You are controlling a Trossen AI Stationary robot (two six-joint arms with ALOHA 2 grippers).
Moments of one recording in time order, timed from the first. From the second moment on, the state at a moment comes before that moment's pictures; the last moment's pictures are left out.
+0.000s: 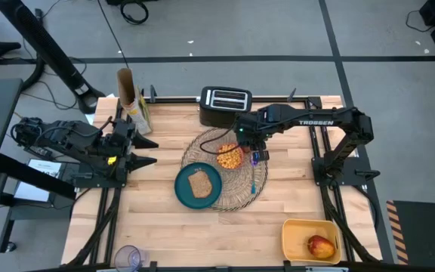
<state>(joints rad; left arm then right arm) -0.34 0.71 1.05 -0.54 -0.32 -0.52 -0.14 1.65 1.48 -1.17 0.14 -0.29</state>
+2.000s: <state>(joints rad) -0.34 0.72 1.05 -0.42 -0.35 -0.34 0.04 2.01 1.56 -0.96 0.03 -0.20</state>
